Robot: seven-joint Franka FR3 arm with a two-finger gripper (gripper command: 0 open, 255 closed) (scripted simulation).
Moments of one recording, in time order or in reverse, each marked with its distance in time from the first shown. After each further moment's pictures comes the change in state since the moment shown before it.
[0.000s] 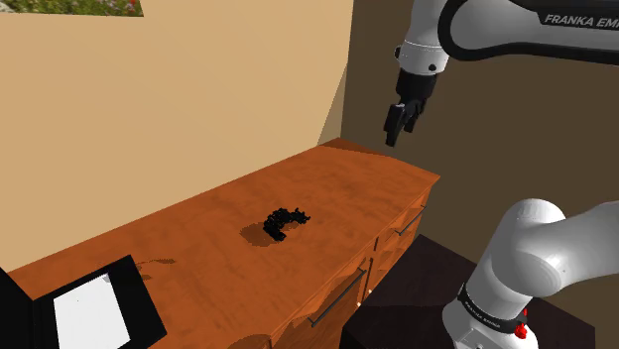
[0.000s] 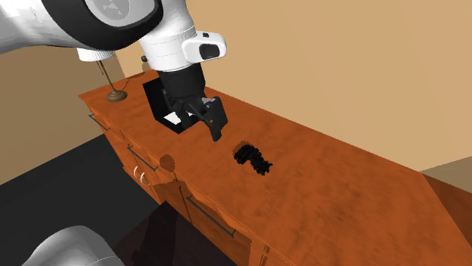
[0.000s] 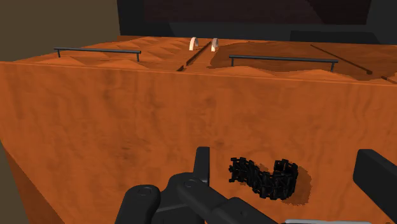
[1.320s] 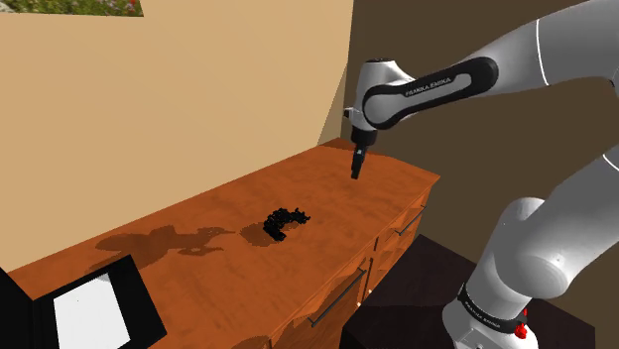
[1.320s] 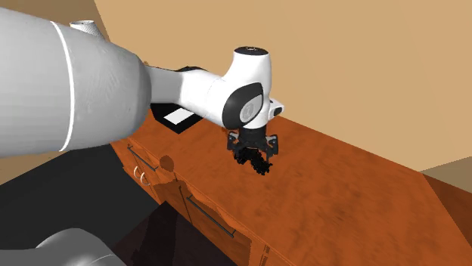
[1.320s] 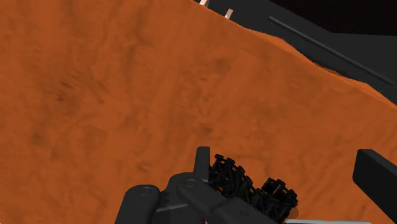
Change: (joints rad) arm 0.079 0.478 -0.246 -0.099 -0.044 0.557 -0.514
